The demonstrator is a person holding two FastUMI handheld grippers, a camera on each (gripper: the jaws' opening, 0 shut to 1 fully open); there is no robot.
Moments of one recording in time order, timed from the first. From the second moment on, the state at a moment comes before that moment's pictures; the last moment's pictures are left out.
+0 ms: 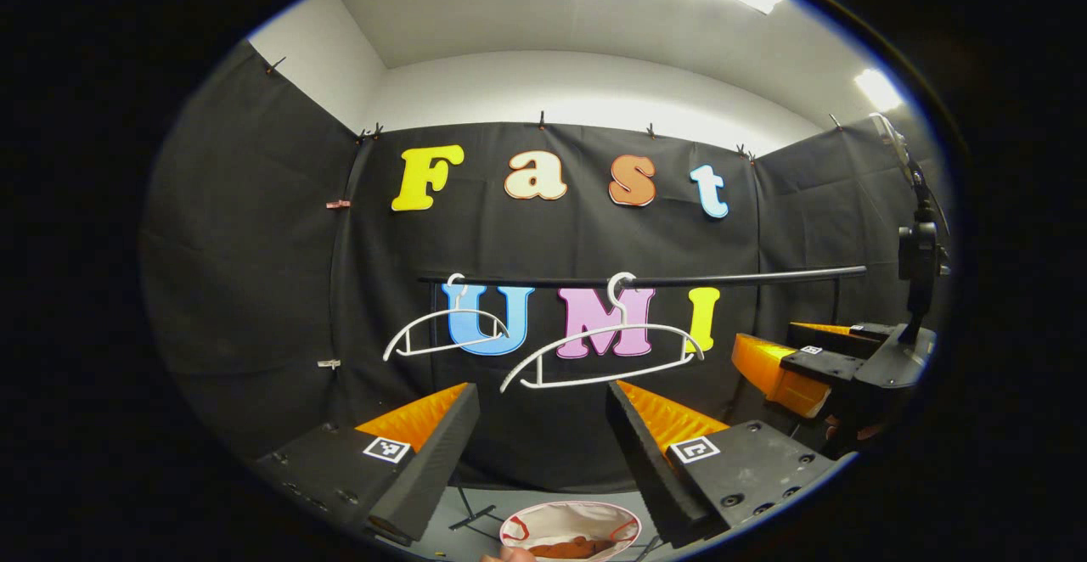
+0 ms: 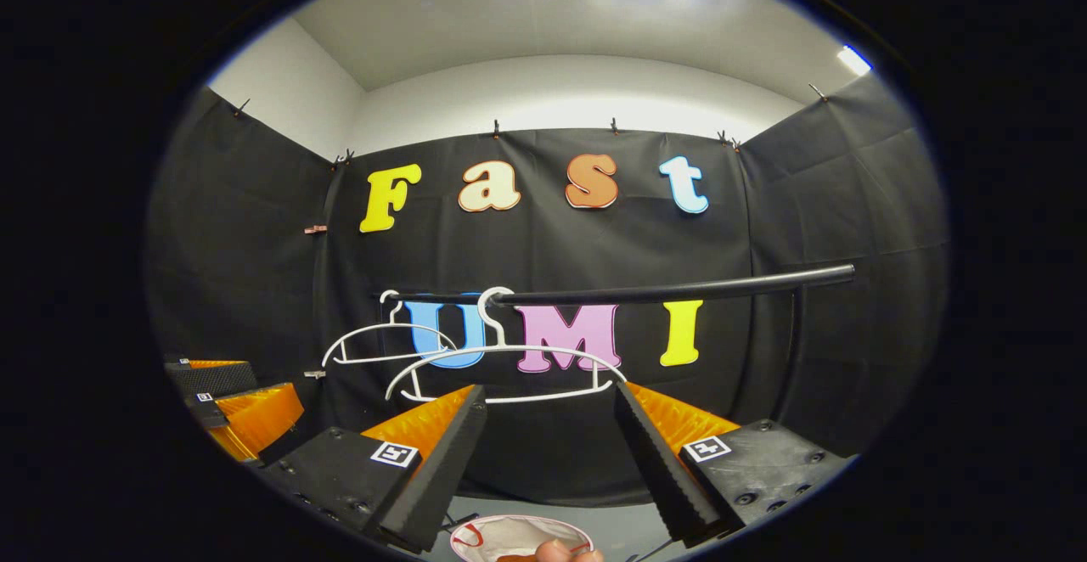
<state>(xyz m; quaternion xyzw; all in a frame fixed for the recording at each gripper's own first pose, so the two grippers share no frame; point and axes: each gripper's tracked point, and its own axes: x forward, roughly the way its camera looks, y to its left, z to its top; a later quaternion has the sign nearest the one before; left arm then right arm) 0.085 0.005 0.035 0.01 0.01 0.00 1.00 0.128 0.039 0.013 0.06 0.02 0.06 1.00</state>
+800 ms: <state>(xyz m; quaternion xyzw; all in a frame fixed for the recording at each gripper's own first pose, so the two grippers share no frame) 0.088 0.007 0.036 0.00 0.01 0.00 1.00 0.129 0.046 0.009 0.05 0.03 0.07 1.00</state>
